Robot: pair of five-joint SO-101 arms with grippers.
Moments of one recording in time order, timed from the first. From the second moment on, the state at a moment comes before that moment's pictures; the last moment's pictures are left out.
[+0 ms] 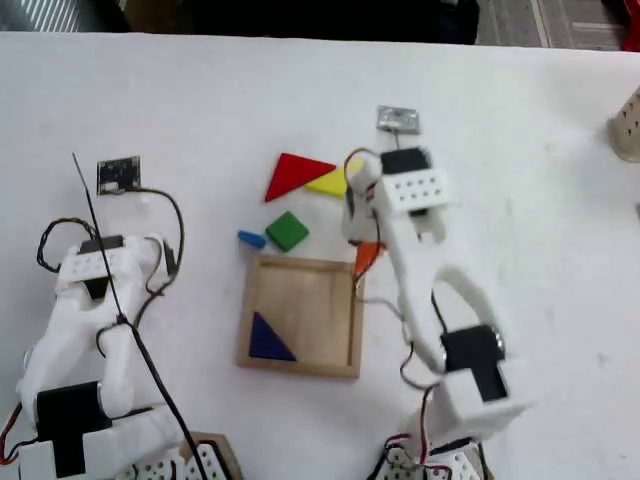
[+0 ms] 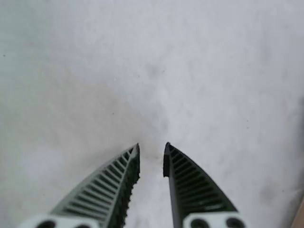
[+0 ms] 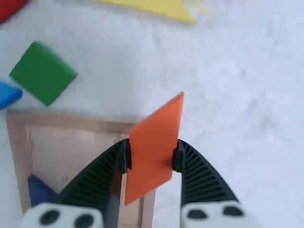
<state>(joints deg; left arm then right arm) -17.2 -10.9 50.5 42.4 -0.6 -18.5 5.8 8.4 77.4 -13.0</state>
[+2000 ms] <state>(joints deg) -7.3 -19.1 50.5 49.5 -0.5 9.8 -43.6 62.2 65.4 21.4</state>
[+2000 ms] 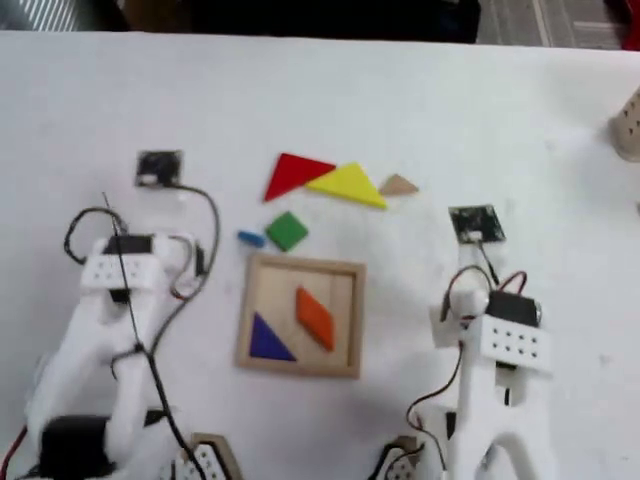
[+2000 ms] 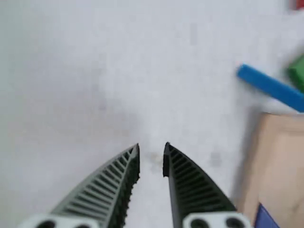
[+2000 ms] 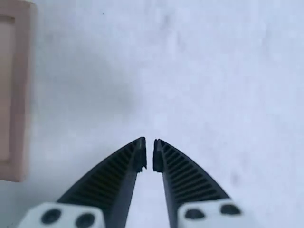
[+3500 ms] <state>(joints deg) 41.3 -13.4 52.5 50.2 -3.8 18.9 -43.7 69.5 62.2 33.8</state>
